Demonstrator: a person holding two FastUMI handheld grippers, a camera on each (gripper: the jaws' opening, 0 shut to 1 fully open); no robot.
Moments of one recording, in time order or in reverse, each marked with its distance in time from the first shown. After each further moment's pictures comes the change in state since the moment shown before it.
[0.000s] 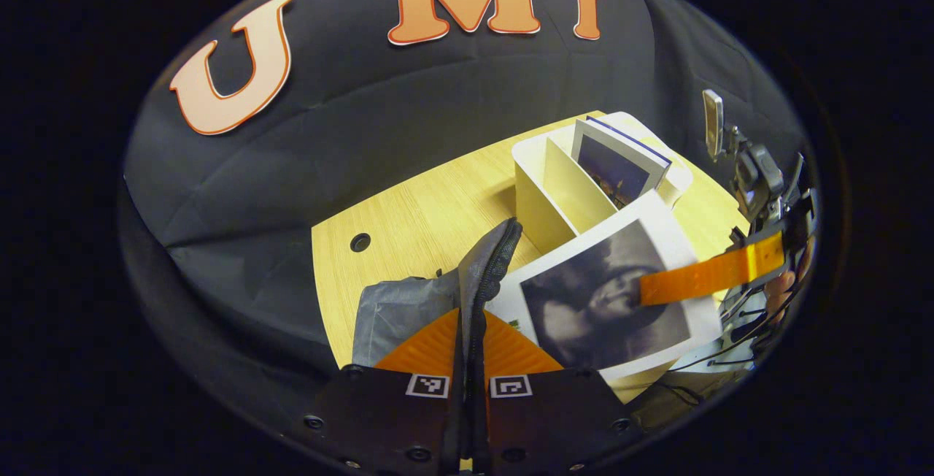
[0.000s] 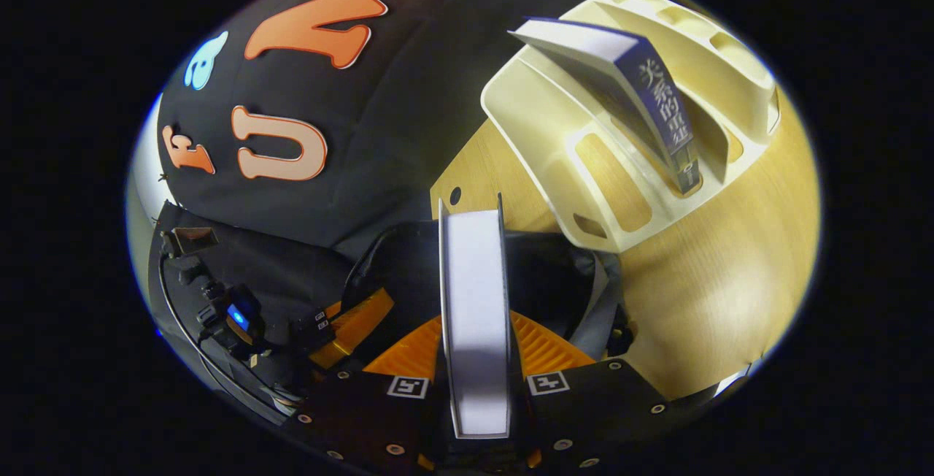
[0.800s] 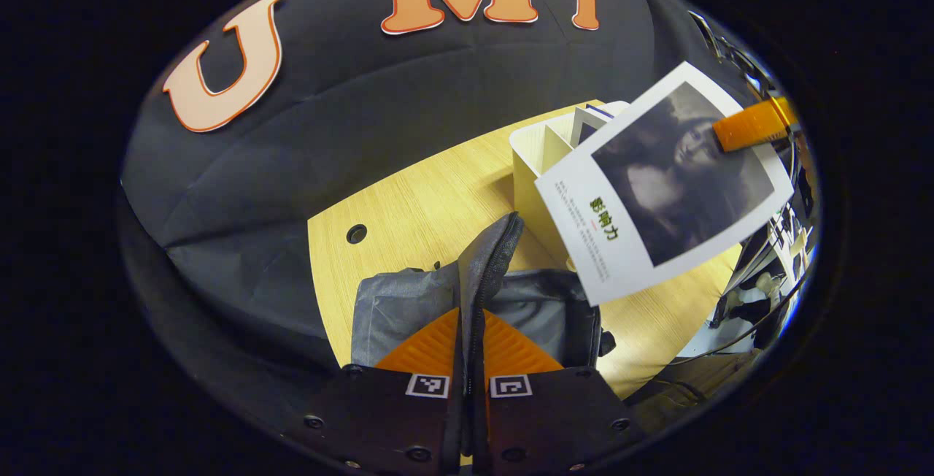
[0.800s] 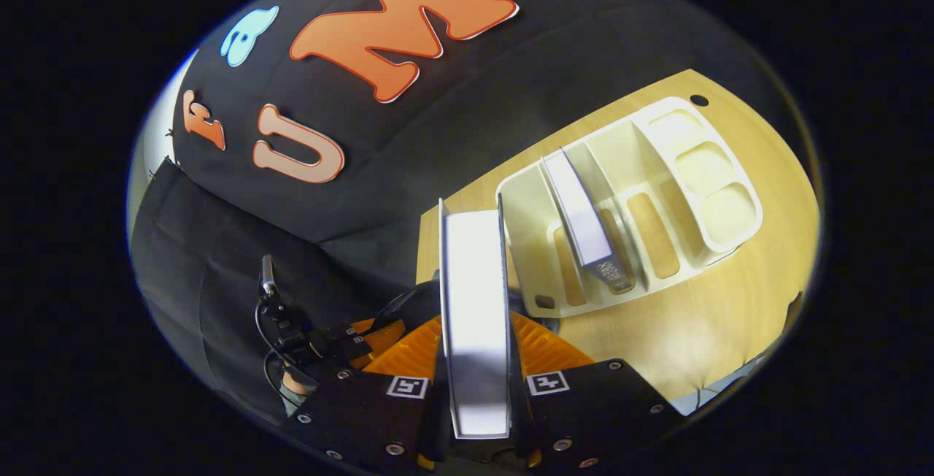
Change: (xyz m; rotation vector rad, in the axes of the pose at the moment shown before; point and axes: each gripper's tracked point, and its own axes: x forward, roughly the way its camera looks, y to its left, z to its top) left arm 0.004 0.002 -0.007 0.001 0.050 0.000; right arm -0.108 0.030 0.093 -0.238 -0.049 -0.107
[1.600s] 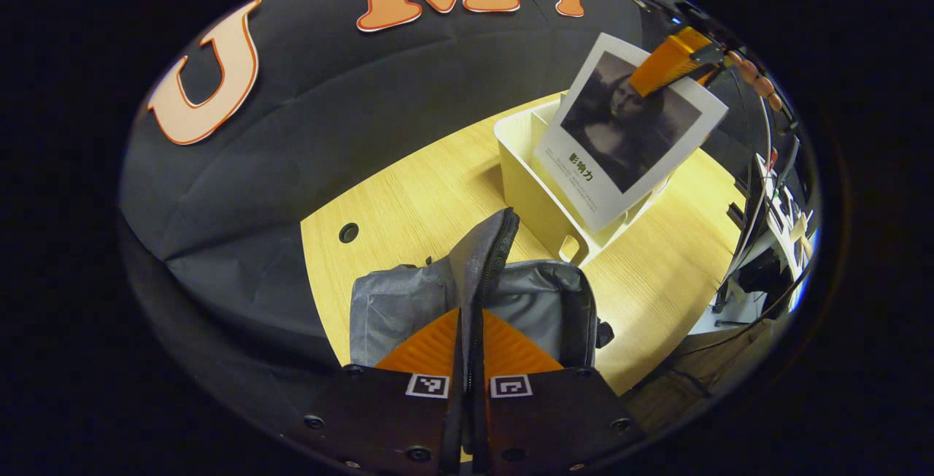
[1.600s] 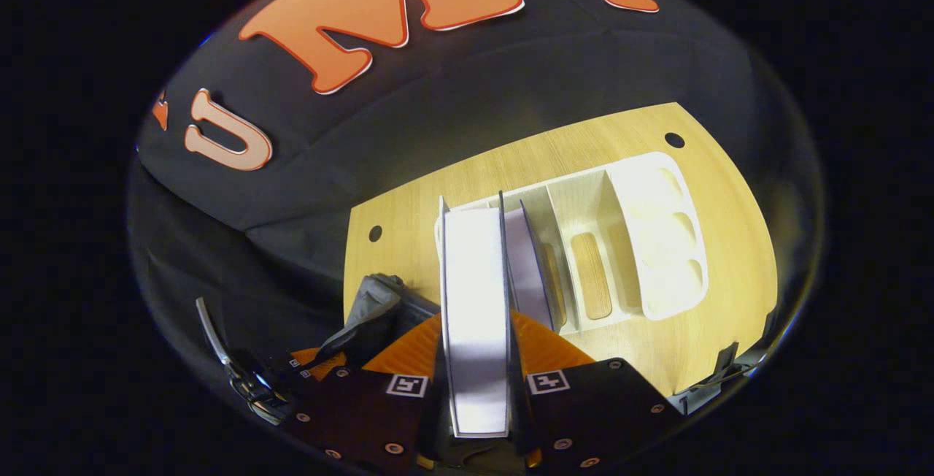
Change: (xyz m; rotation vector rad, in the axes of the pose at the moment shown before) left arm 0.005 -0.014 0.000 0.051 0.057 -0.023; right arm 0.015 -0.042 0.077 -0.116 0.072 -0.317
